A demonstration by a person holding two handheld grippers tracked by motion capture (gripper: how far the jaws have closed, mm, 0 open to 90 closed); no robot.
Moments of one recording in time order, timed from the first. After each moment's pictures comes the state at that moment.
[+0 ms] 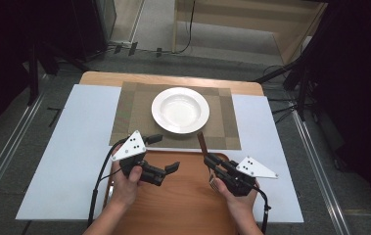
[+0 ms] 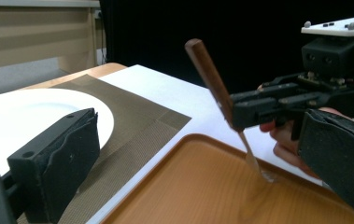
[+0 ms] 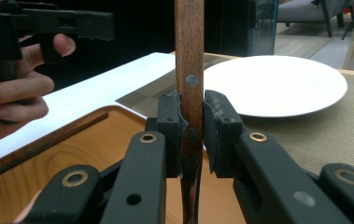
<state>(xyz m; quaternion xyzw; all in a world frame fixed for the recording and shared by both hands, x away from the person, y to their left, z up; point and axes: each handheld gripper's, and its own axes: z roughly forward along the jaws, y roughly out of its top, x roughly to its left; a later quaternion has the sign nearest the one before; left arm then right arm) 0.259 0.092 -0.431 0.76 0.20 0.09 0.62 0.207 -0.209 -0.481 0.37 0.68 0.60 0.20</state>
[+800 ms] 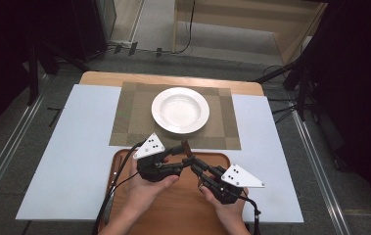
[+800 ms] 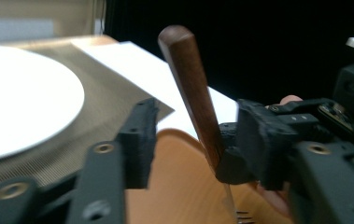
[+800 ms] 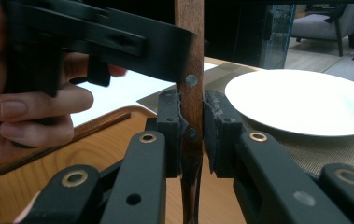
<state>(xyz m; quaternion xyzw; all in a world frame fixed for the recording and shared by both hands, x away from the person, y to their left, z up) 0.253 0.054 -0.438 0.75 0.28 0.03 0.59 0.192 -0.175 -0.480 0.33 0.70 0.60 0.22</state>
